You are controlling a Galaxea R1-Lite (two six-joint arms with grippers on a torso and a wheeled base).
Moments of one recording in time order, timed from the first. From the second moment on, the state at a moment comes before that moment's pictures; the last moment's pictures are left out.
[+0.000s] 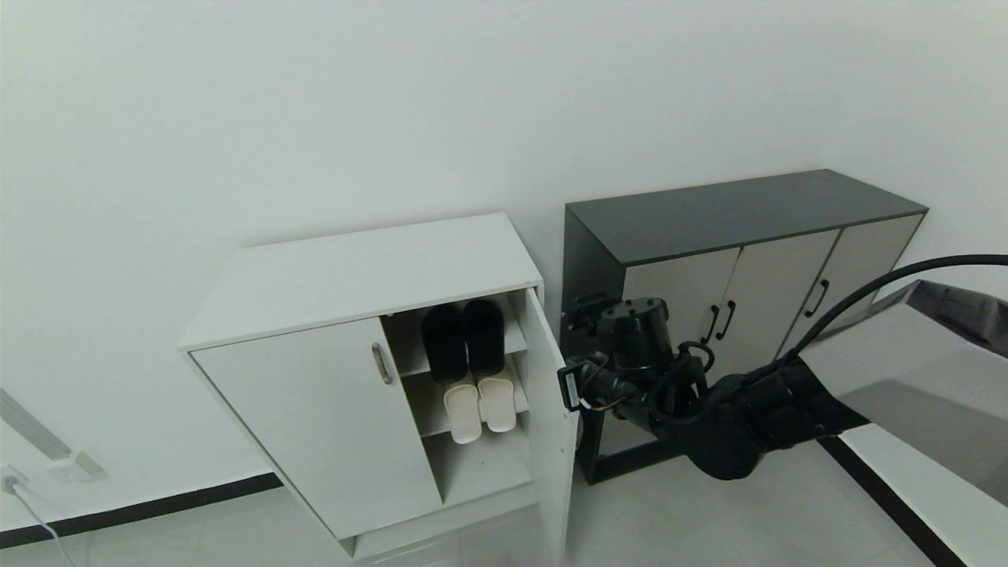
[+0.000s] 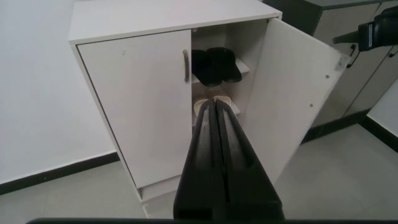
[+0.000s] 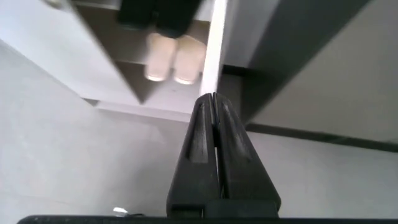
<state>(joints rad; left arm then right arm) 0.00 0.00 0.00 0.00 -0.03 0.00 0.72 2.17 -1.21 -0.60 -0.26 0.07</state>
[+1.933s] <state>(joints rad) 0.00 0.00 0.00 0.00 -0.03 0.00 0.75 2.02 -0.97 -0.77 -0.23 -0.02</state>
